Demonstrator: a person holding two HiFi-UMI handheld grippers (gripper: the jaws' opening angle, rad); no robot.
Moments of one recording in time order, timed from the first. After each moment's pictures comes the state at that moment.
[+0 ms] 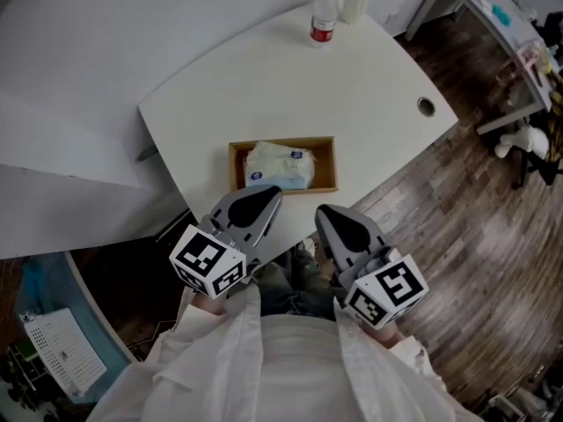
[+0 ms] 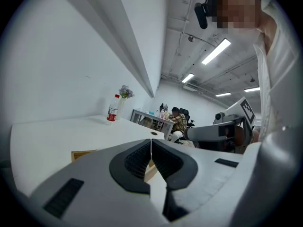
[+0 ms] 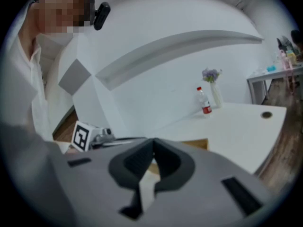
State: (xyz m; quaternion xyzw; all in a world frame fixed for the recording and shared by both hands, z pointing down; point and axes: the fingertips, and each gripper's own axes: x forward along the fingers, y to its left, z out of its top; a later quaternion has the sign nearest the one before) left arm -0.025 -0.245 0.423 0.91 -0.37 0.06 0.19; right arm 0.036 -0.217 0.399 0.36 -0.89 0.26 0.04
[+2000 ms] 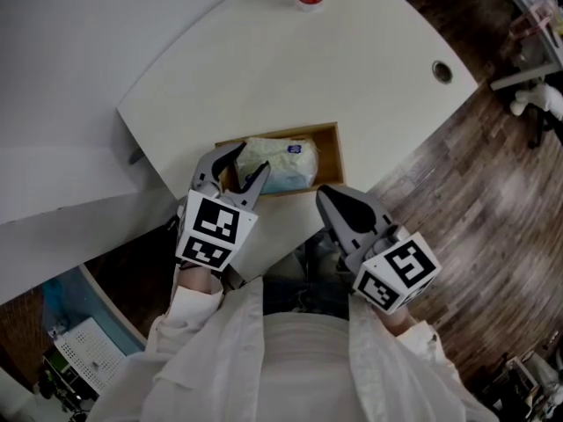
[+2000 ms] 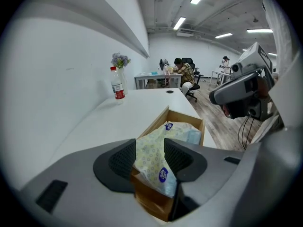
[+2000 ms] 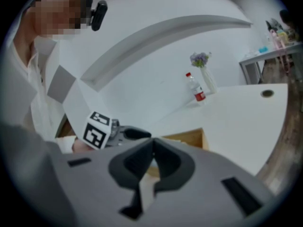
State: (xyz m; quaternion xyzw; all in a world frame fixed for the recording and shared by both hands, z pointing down) left arm -0.060 -0.311 0.503 0.85 -0.36 0.37 0.11; right arm 0.034 -0.255 0.445 0.37 -0.87 0.33 0.04
